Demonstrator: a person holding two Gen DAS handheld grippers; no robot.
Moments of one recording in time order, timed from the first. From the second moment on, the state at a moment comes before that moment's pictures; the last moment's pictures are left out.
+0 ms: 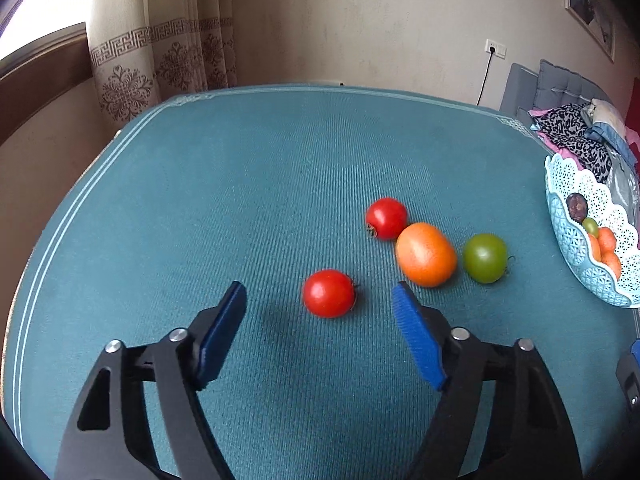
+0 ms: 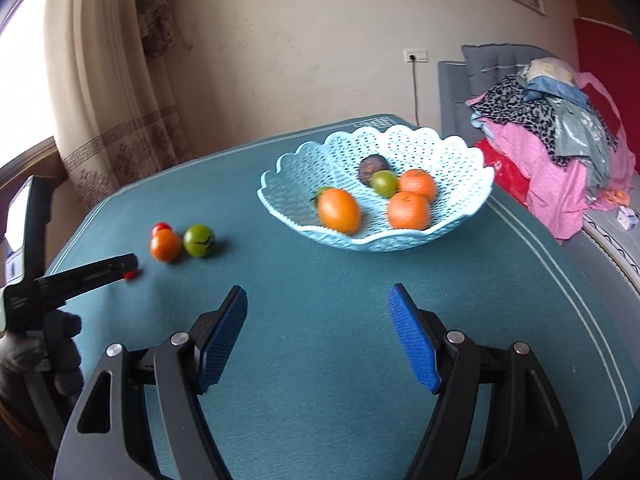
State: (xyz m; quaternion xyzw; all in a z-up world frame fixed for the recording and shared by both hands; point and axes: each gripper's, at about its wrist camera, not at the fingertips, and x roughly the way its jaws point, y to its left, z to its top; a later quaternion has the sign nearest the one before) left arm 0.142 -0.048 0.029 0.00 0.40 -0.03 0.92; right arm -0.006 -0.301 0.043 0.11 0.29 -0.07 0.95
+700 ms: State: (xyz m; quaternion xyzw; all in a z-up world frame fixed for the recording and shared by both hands) left arm 0.131 -0.038 0.034 -0.01 0.36 -0.04 0.93; right arm 0.074 -0.235 0.035 0.06 0.38 0.07 0.92
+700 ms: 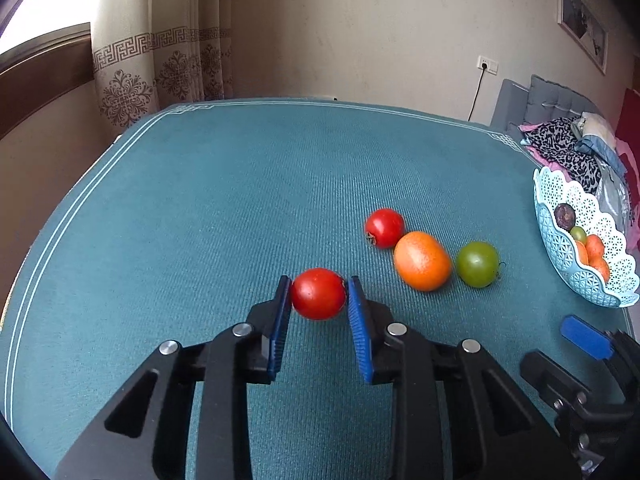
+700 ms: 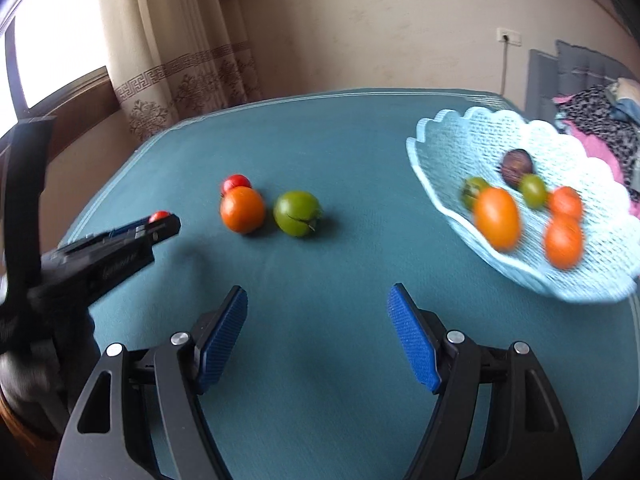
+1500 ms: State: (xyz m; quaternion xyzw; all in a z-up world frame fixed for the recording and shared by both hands) left arm 0.132 -0.030 0.031 -0.03 0.36 -0.03 0.93; right arm 0.146 -0.207 0.029 0.06 0.39 0.09 0.91
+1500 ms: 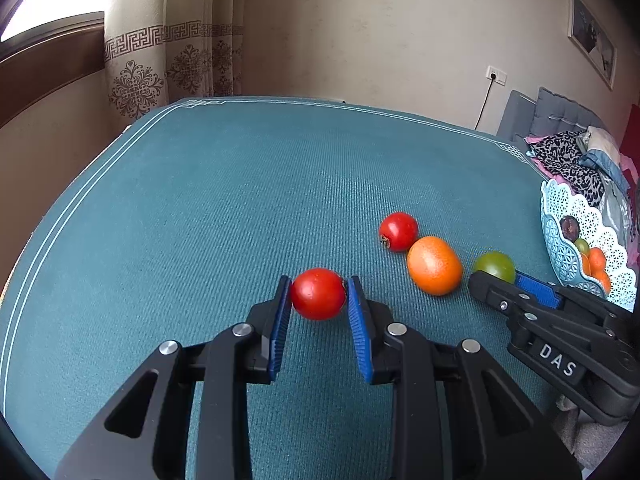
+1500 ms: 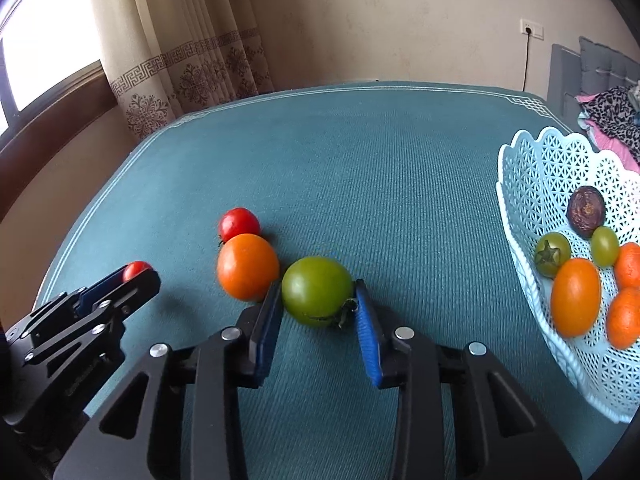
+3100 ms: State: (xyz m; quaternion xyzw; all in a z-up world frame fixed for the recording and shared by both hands) left arm 0.120 -0.046 0.037 -0.01 0.36 -0.02 0.93; right arm 0.052 -0.355 0.069 0.14 0.31 -0.11 0.93
